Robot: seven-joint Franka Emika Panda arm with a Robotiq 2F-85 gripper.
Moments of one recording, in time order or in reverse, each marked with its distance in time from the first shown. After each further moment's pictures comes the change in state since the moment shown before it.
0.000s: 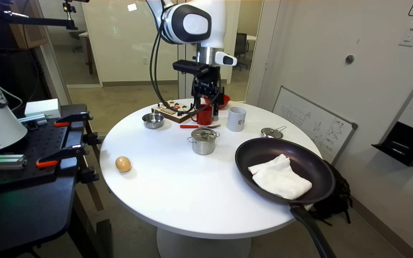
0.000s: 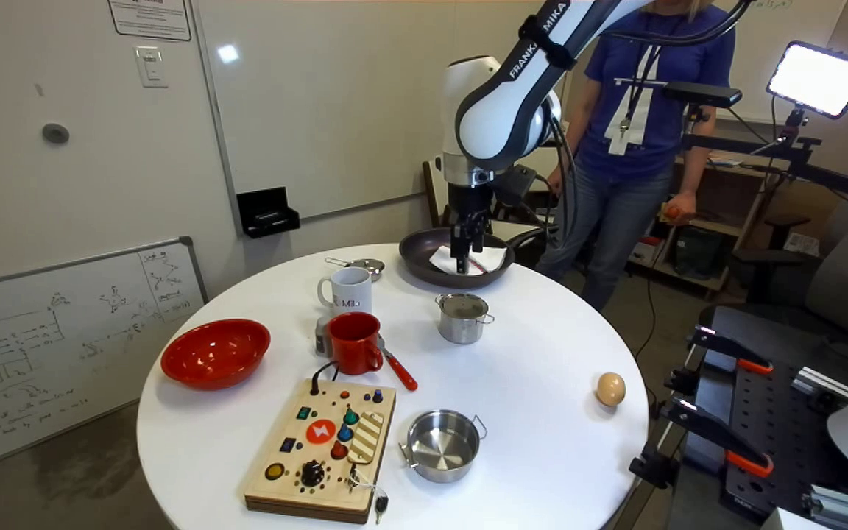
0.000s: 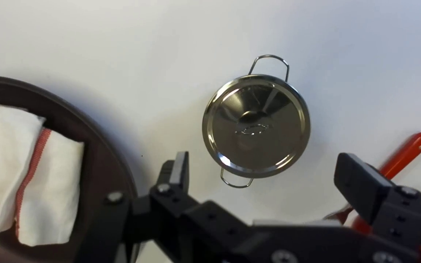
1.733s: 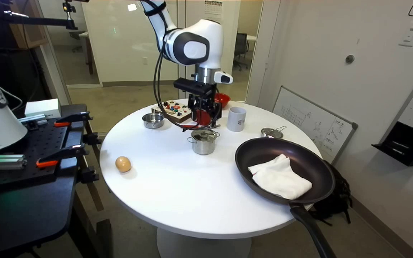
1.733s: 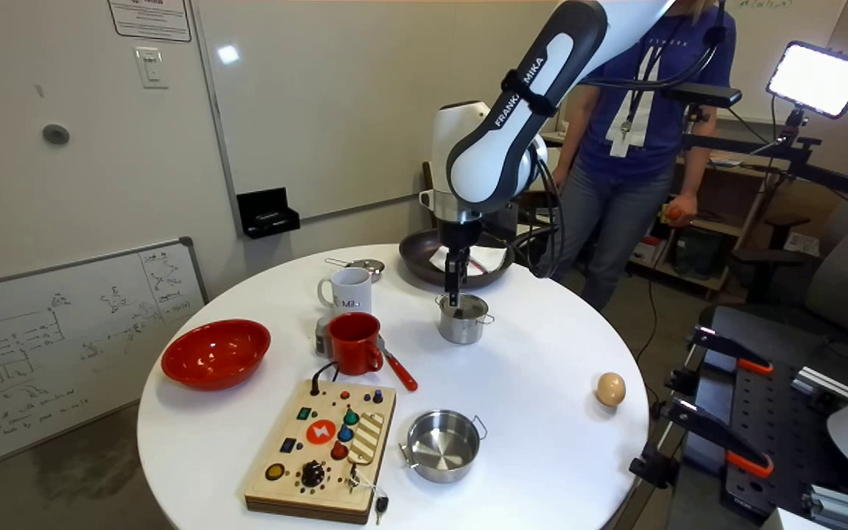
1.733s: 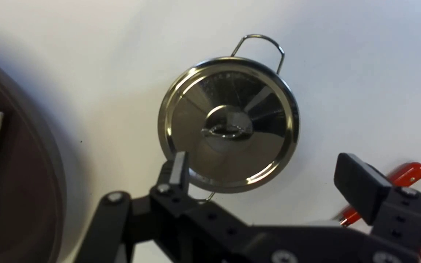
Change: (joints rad) arm -0.051 0.137 0.081 0.046 -0.005 0.095 -0.150
